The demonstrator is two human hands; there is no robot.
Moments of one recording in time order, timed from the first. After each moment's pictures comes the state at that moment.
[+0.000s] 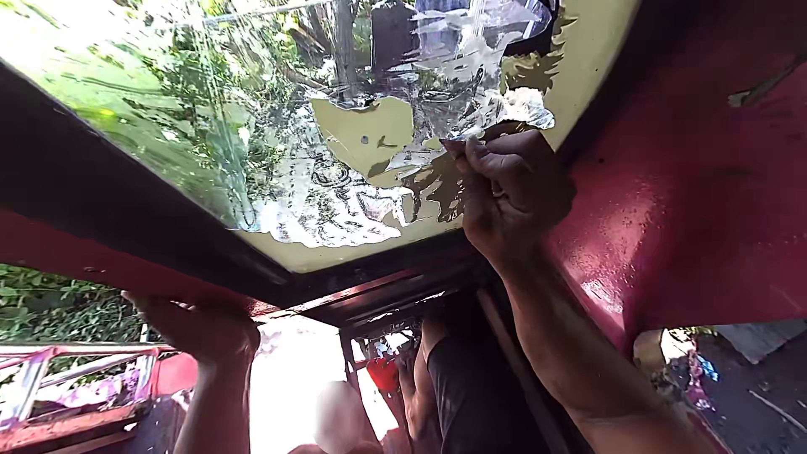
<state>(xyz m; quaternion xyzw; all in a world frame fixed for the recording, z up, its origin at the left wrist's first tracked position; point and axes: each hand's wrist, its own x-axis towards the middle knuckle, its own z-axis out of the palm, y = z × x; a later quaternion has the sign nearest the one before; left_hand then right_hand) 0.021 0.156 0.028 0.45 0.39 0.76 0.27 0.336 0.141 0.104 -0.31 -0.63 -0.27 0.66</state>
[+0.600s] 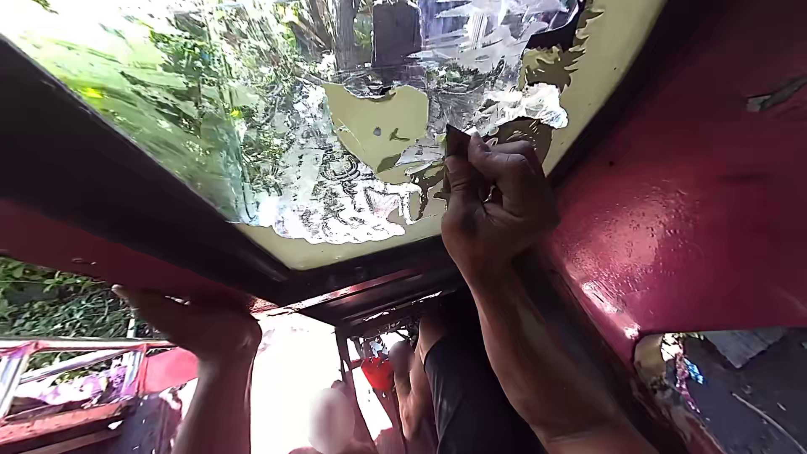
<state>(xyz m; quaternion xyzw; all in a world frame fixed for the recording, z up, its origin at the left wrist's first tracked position) 0.025 0.159 0.026 0.42 0.38 0.78 0.27 0.293 0.143 0.102 -0.35 -0.53 -0.25 0.73</state>
